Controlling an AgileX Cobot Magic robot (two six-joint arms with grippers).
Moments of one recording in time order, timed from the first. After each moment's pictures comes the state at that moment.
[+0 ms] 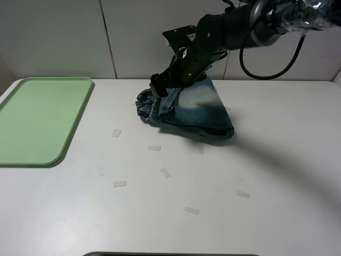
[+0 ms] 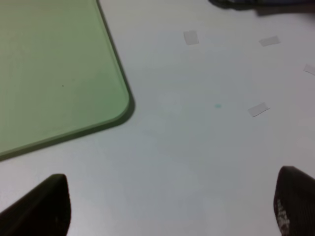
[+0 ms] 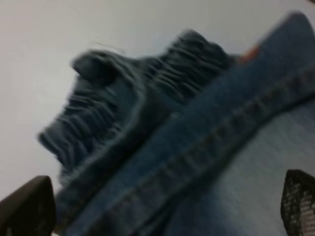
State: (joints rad) left arm -0.28 -0.01 -0.48 0.04 1.05 0.03; right arm 0.57 2.11 -1.53 0.06 0.43 -0.12
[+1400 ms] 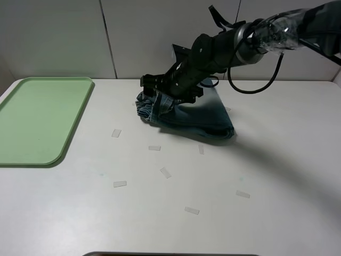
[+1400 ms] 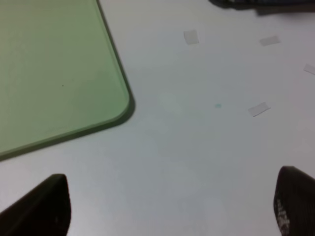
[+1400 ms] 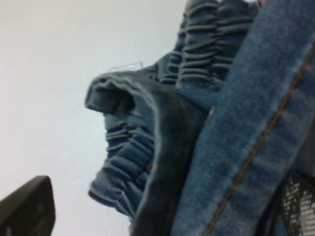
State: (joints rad) left arm -0.28 -0.01 -0.48 0.04 1.05 0.03; right arm 0.58 2.21 -1.53 0.41 0.30 0.05
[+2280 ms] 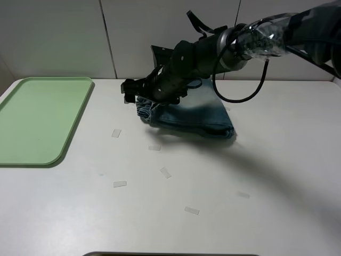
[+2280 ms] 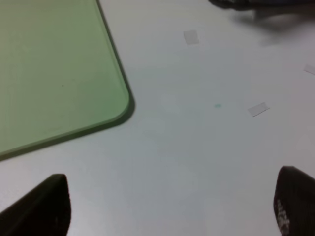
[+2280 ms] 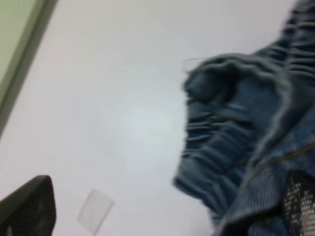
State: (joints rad) left arm -0.28 -0.01 -0.48 0.04 1.05 0.03; right arm 0.69 2.21 -1.53 0.35 0.23 0.05
